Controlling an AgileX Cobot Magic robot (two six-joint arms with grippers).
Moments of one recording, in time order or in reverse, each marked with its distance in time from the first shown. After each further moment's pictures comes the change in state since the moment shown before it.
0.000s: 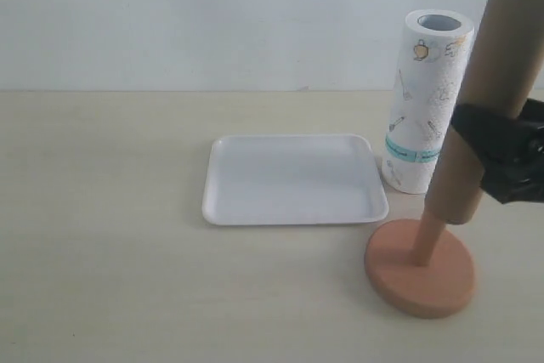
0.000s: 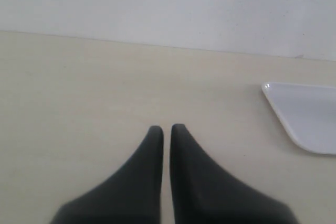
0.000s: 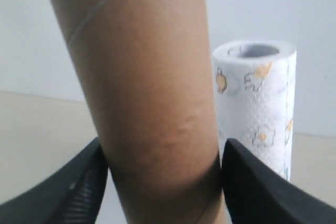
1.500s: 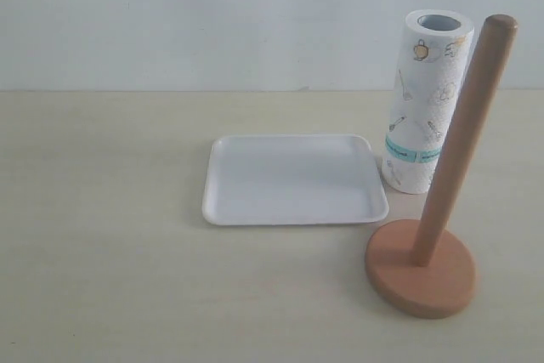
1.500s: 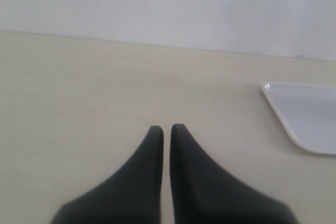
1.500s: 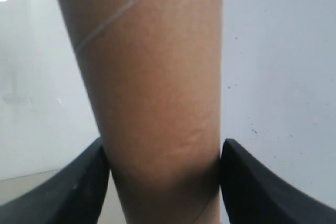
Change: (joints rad) left arm 0.000 0.000 0.000 0.000 0.000 0.000; right arm 0.236 -0.134 -0.796 -0.950 0.103 1.014
